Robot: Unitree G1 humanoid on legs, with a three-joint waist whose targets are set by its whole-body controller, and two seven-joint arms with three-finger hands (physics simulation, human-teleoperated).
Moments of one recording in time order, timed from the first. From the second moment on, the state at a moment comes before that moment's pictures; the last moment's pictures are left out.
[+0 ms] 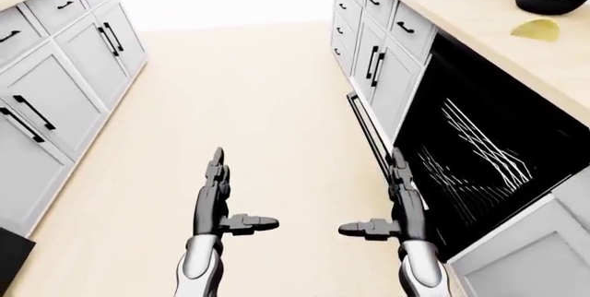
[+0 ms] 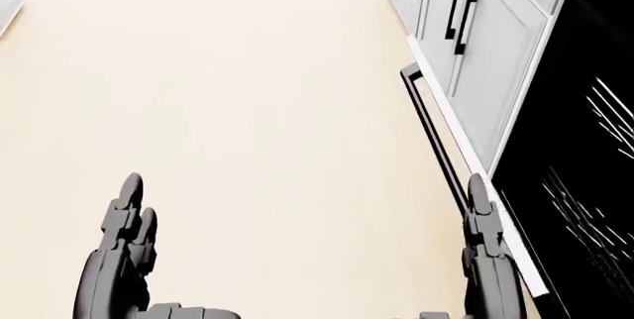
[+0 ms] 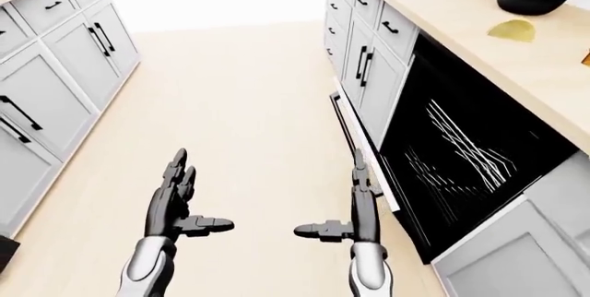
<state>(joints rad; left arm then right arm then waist) 0.03 0.02 0.05 -0.01 -0.03 0.05 -0.04 0.14 0.00 0.02 -0.14 -0.14 0.06 -0.09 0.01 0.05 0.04</state>
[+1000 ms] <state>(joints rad) 0.04 0.02 0.05 -0.01 -0.03 0.06 -0.05 0.15 0.00 0.01 -0.14 -0.14 0.06 -0.09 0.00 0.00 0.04</state>
